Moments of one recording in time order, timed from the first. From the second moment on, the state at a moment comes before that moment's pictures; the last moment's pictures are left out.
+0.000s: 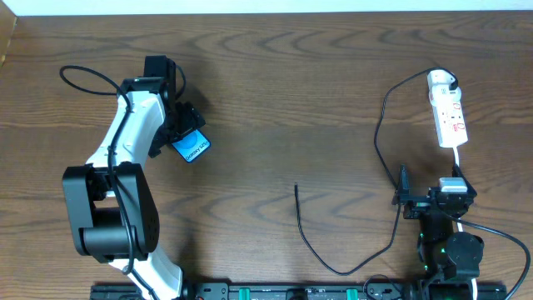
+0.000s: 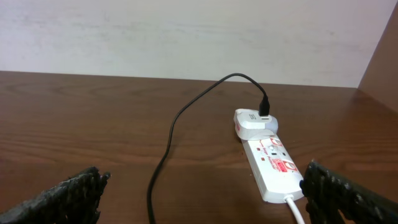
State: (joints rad) left arm 0.02 1.86 1.35 -0.95 -0.08 -0.61; right arm 0.01 0.01 0.01 -0.07 0.03 -0.05
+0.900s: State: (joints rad) left arm 0.02 1.97 1.35 -0.80 -0.08 -0.64; right arm 0.01 0.01 0.01 -0.07 0.03 -0.05
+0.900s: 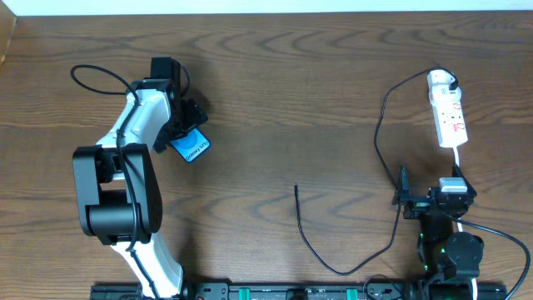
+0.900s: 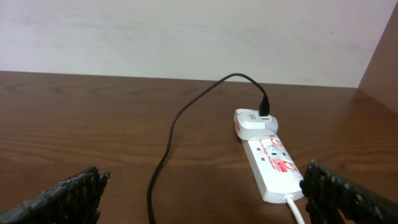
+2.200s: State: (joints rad) left arm 0.02 2.03 1.35 -0.78 -0.08 -0.74; right arm 0.01 0.01 0.01 -0.07 0.03 -0.05
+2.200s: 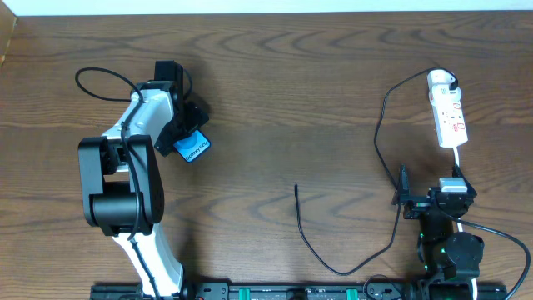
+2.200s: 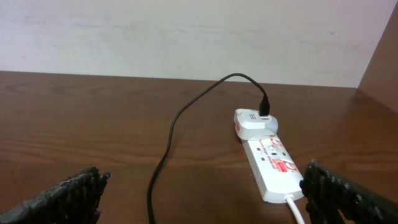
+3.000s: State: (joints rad) left arm 0.02 2.03 1.35 -0.76 -0.08 -0.75; right arm 0.01 0.01 0.01 -0.07 0.03 -0.05
